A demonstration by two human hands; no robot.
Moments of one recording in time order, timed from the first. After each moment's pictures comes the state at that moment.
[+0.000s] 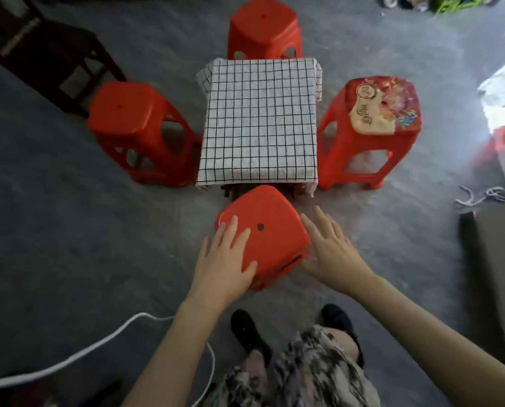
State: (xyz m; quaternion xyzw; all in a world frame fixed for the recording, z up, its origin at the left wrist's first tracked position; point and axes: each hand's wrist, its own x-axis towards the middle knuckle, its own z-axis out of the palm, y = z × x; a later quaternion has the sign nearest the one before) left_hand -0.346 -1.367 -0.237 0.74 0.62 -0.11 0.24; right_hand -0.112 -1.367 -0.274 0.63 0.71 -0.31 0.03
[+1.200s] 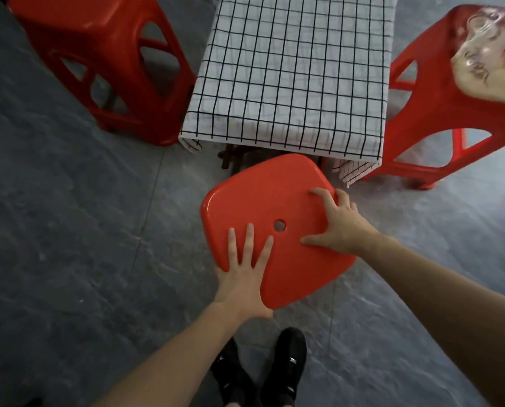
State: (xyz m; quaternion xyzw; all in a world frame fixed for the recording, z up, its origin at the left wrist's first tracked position) left_hand -0.353 -1.342 -0.605 0.72 0.60 -0.19 0.29; right_hand -0.139 -1.228 -0.583 0.64 0.67 -0.35 0.11
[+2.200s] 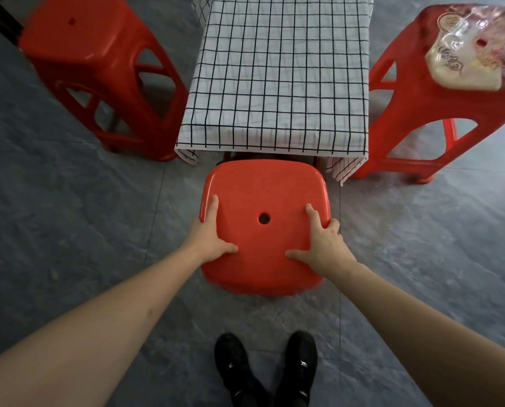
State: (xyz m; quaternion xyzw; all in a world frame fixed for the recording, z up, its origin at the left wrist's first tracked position) left_hand -0.409 -1.267 -0.588 0.52 0.72 -0.03 0.46; right_hand -0.164 -1.289 -0.590 0.72 0.57 -0.39 0.07
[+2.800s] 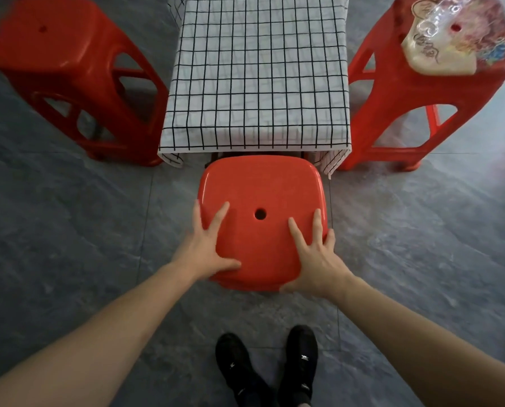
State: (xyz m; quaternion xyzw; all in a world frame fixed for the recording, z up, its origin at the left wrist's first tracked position) left_hand -0.400 -1.284 -0.584 0.66 0.65 -0.11 0.36; right_hand -0.153 -1.321 -0.587 0.63 0.66 -0.37 0.14
